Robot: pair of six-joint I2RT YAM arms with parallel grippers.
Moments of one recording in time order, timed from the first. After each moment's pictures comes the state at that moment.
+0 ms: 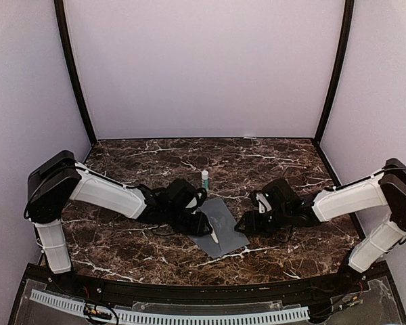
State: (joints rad) left arm -0.97 1.89 1.02 -0.02 0.20 -0.70; right arm 0.82 1.52 0.61 0.02 -0.24 0.76
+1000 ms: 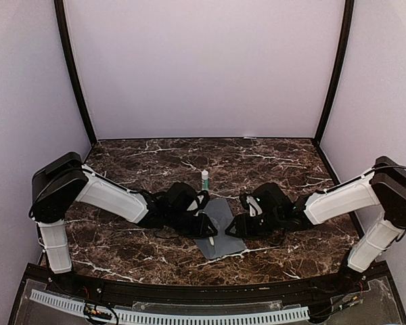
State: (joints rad) left arm -0.98 1.92 0.98 0.14 0.29 -0.79; right arm 0.90 1.59 0.64 0.10 -0.25 0.81
